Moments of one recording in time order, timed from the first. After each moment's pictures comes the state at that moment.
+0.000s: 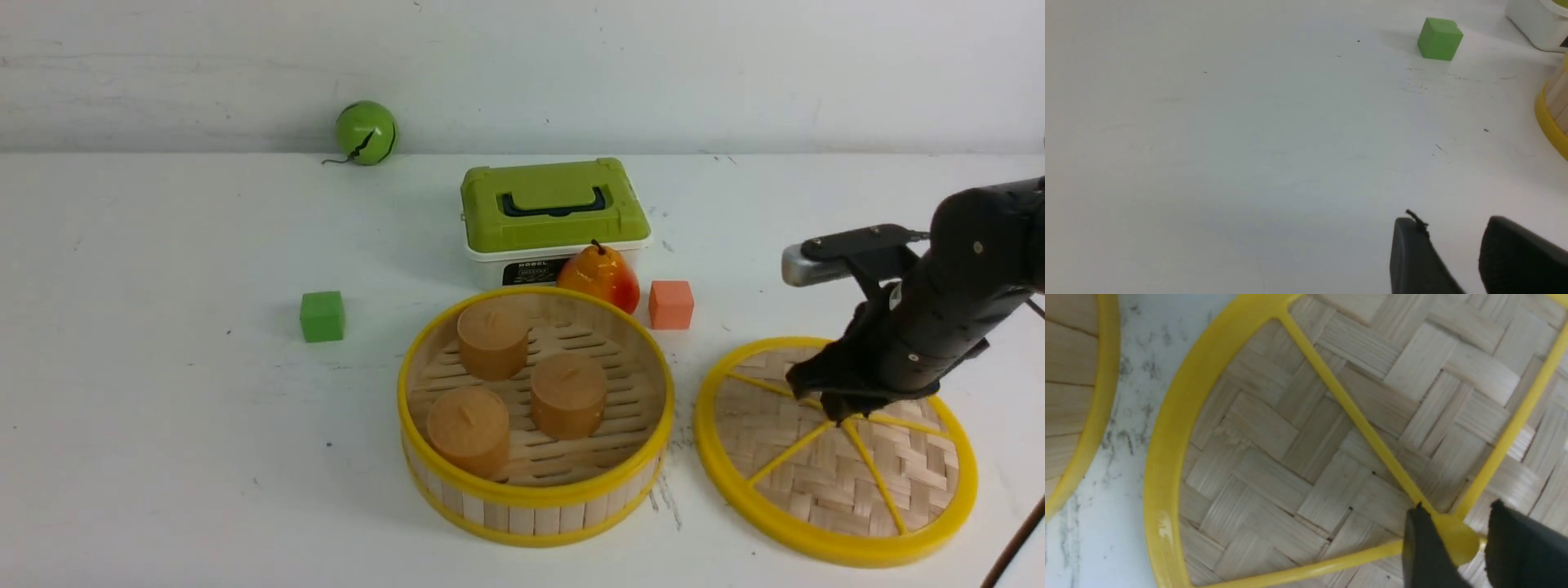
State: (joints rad) right arm 0.17 1.79 -1.19 0.02 0.68 0.01; left arm 0.02 -0.01 0.03 0.04 0.37 -0.20
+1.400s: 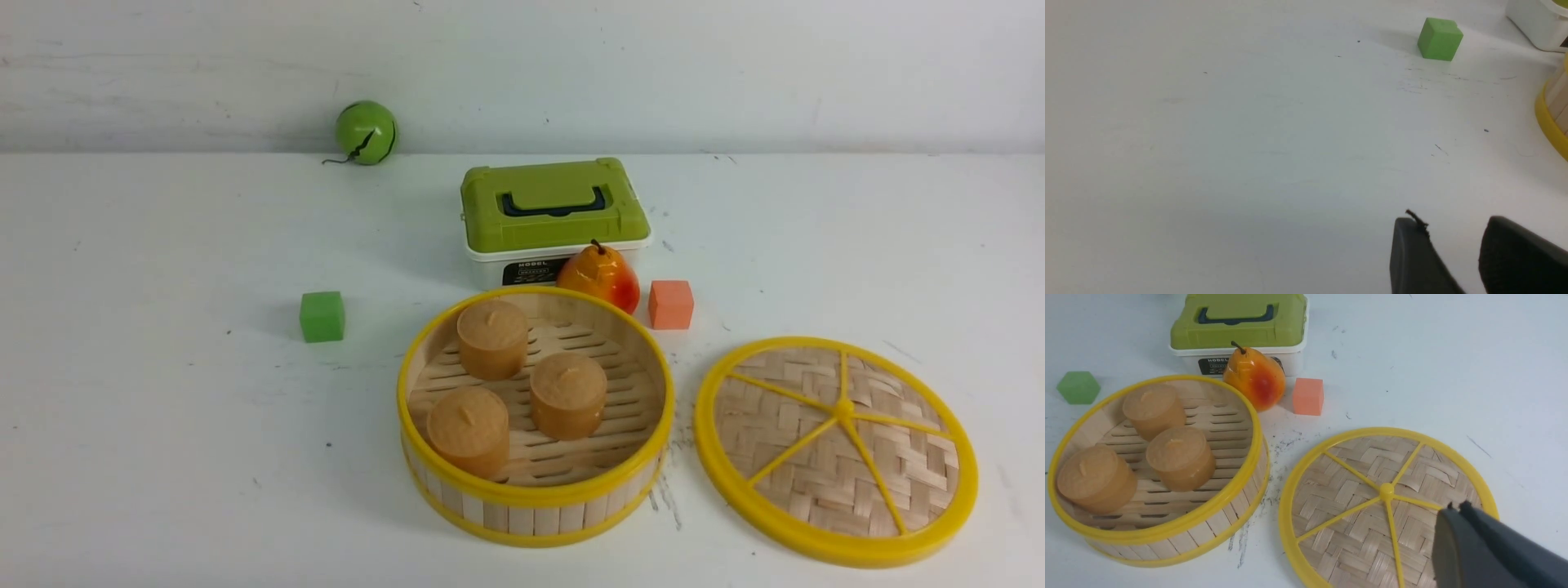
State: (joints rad) right arm 0.17 0.66 -0.63 0.13 0.49 0.02; left arm 0.02 -0.01 0.03 0.04 0.37 -0.20
